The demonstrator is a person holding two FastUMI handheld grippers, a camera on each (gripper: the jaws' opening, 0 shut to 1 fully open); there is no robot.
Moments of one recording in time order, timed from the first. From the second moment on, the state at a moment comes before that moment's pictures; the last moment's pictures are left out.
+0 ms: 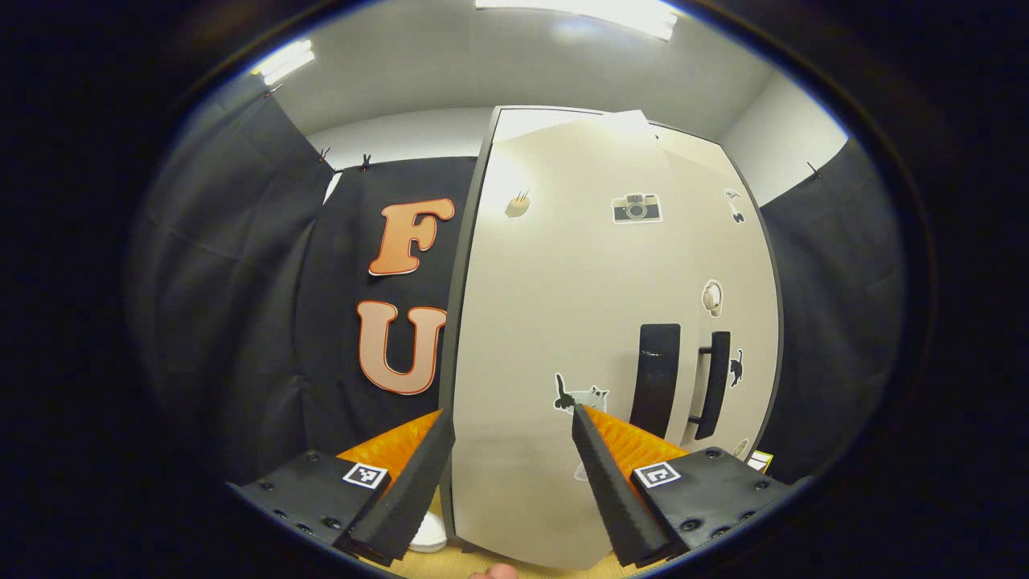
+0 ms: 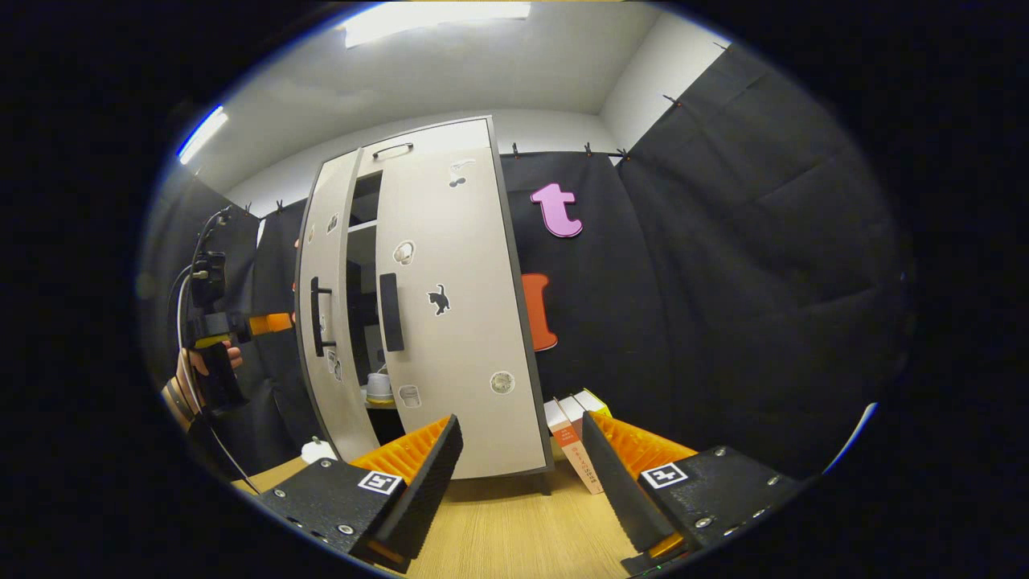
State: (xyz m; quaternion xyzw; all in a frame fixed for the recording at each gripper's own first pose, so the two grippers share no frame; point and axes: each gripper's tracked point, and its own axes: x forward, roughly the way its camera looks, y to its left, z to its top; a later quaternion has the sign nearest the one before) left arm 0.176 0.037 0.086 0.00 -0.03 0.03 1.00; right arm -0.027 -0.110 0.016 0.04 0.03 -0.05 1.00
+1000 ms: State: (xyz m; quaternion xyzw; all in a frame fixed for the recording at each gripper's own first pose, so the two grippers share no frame) left arm 0.009 0.028 -0.003 -0.04 0.01 0.06 1.00; right arm -0.008 -0.048 0.000 0.03 0.05 0.03 1.00
